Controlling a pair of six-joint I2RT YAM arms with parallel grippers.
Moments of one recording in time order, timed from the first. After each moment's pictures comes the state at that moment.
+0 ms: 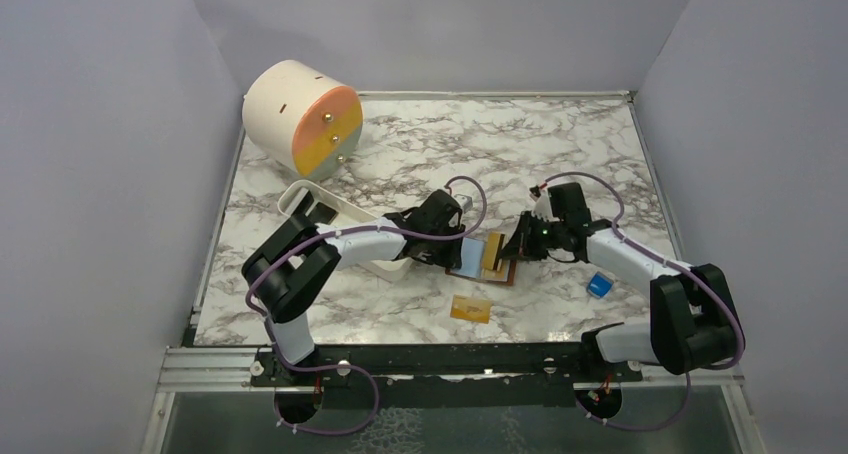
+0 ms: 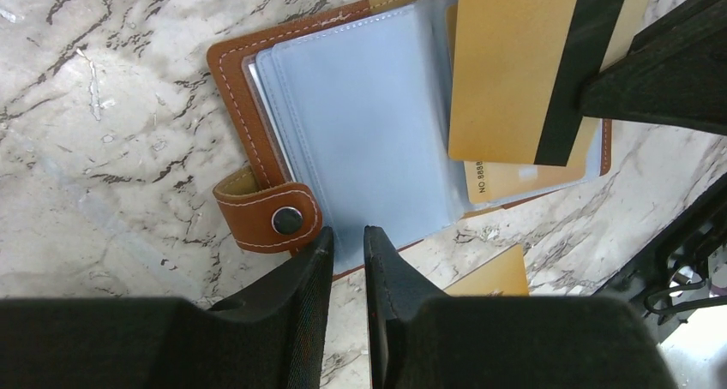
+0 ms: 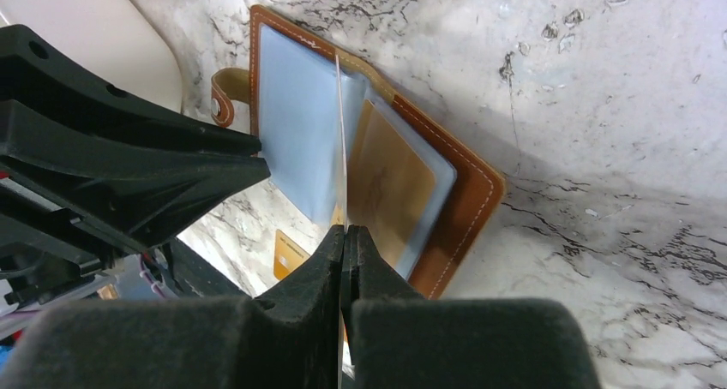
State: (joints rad) left arm -0.85 1.75 0.99 -0.16 0.20 -0.49; right arm 0.27 1.33 0.63 -0.26 -0.51 0.49
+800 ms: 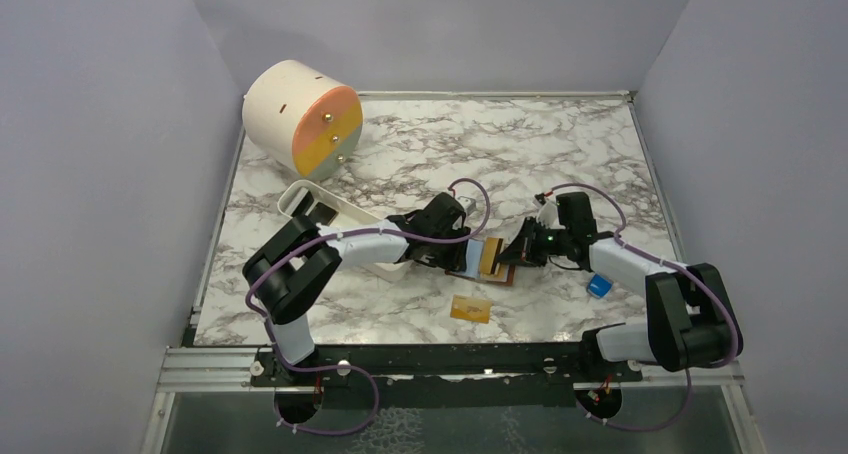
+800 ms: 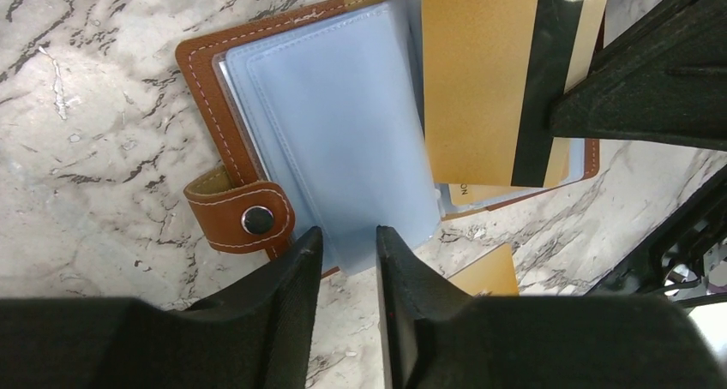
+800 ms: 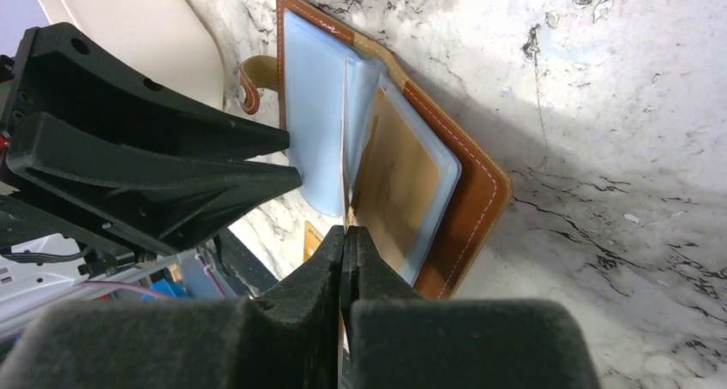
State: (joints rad) left arm -0.88 1.76 0.99 -0.16 0.17 -0.50; right arm 0.20 1.35 0.51 -0.08 -0.67 0.57
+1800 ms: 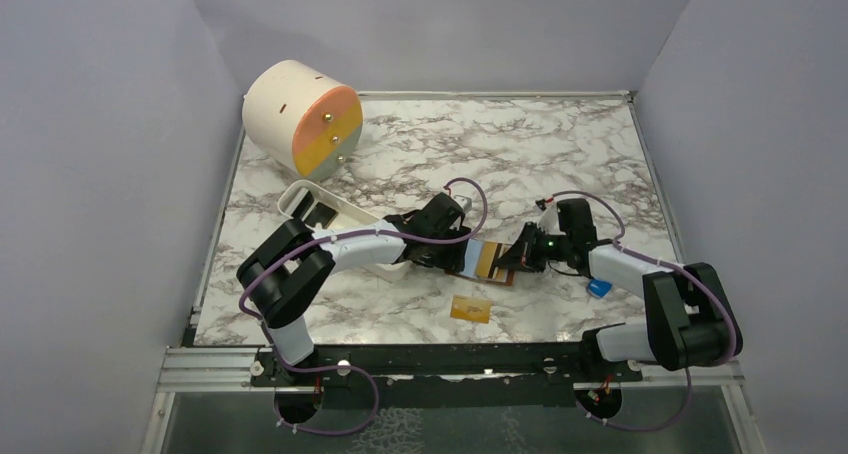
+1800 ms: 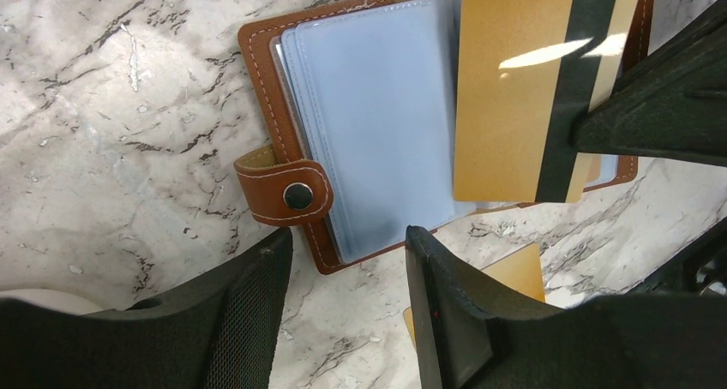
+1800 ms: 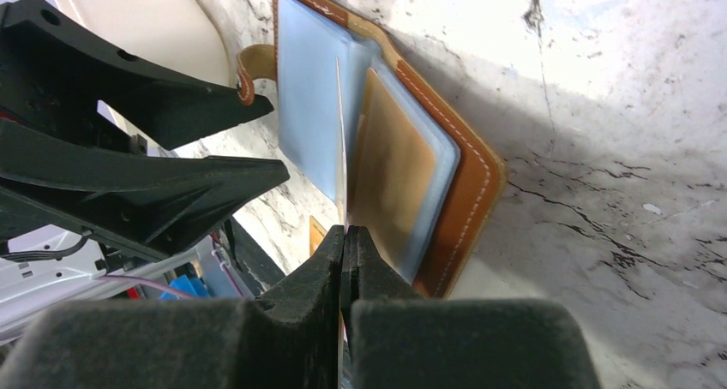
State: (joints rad) left arm -0.89 1.72 0.99 -0.22 0.10 -0.50; right arm 0.20 1.35 0.45 0.00 -0.71 0.62
